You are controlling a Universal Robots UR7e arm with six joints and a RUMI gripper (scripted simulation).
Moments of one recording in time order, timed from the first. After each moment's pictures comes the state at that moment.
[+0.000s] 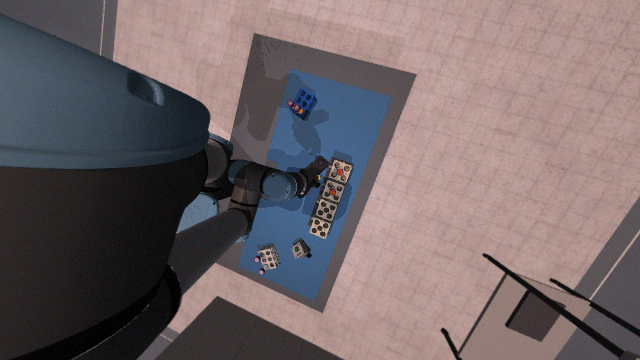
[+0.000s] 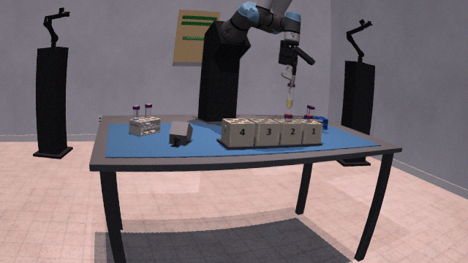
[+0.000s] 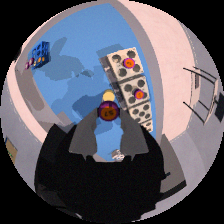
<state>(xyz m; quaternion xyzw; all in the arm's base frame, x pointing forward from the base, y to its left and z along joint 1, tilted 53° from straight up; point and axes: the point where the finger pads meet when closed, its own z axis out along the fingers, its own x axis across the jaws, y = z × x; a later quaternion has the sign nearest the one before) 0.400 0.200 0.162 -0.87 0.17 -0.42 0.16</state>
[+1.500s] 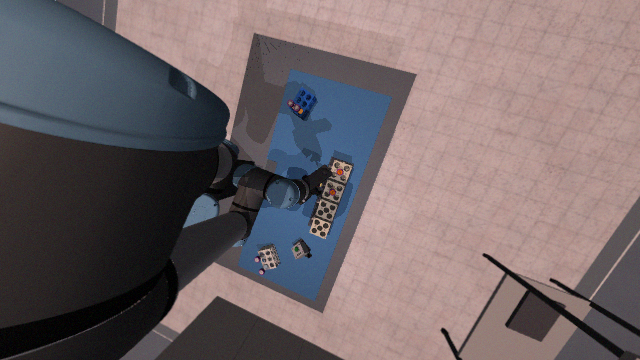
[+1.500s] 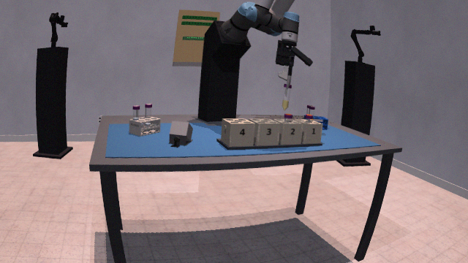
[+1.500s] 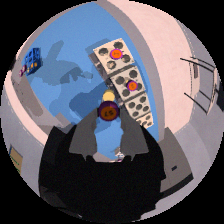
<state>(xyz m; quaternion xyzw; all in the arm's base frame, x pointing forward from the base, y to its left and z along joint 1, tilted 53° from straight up) 0.418 0.173 0.167 -0.86 0.22 -0.42 0.17</state>
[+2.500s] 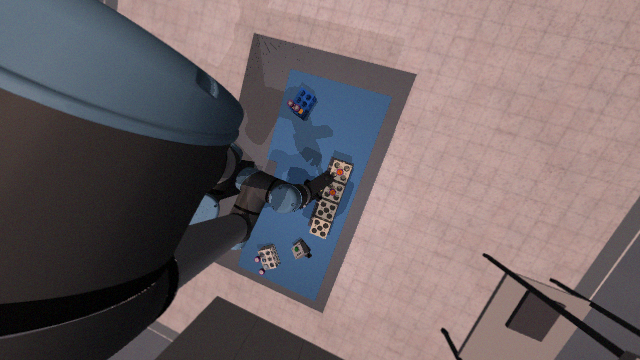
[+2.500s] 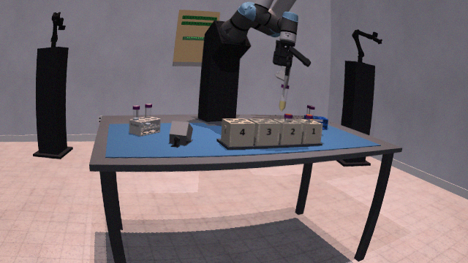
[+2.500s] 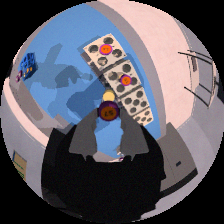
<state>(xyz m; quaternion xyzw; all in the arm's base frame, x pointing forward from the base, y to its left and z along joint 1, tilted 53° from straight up) 0.429 0.154 0.171 -0.85 0.25 -0.42 0.18</state>
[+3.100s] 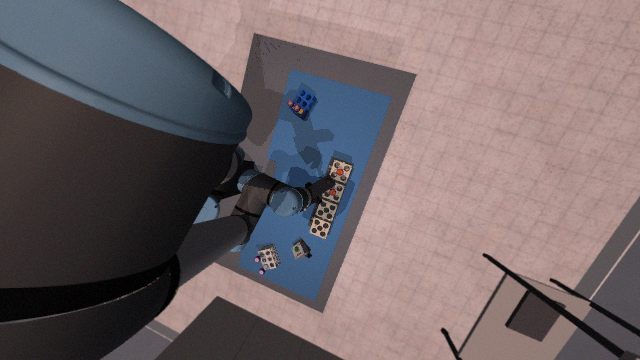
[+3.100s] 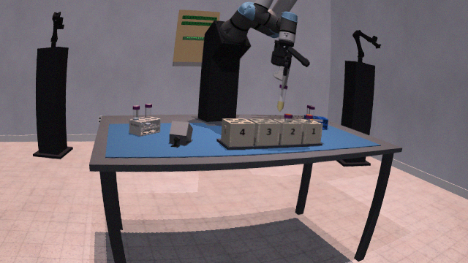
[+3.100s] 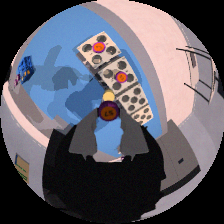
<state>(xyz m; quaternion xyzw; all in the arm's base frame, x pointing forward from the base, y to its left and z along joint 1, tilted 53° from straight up) 0.437 0.143 0.173 -0.85 0.27 -0.42 0.18</state>
